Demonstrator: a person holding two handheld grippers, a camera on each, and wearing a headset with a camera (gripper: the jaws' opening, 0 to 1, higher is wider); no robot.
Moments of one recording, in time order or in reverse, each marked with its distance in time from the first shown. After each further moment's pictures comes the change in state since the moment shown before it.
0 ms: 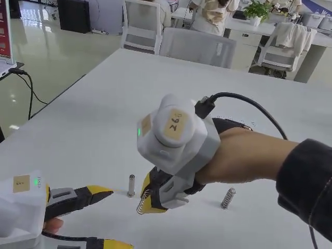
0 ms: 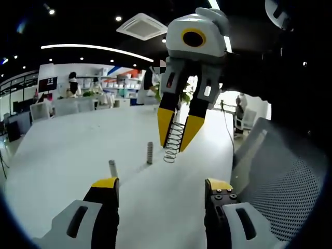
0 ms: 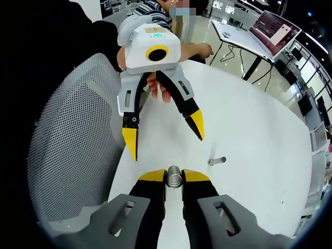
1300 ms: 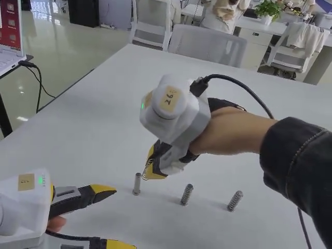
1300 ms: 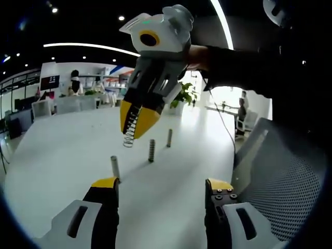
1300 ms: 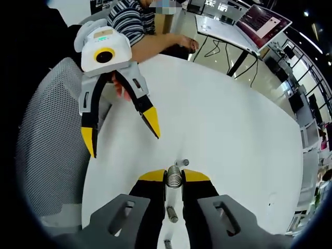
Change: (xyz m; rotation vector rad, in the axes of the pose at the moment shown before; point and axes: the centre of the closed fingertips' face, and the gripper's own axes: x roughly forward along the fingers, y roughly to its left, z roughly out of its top) left arm -0.002 0.003 -0.005 -0.018 -0.004 0.011; right arm 0.009 -0.069 -0.001 0.014 0.035 -0.091
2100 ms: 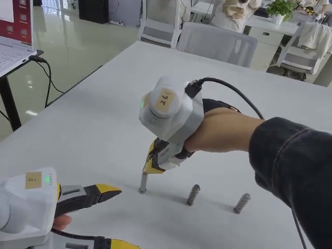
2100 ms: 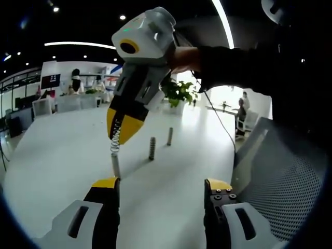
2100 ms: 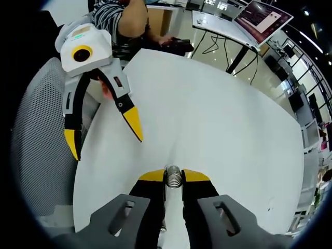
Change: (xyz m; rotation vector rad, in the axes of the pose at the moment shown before) left arm -0.001 0.001 -0.004 -0.008 0.005 0.004; right arm 0.021 -0.018 0.002 0.000 0.010 0.000
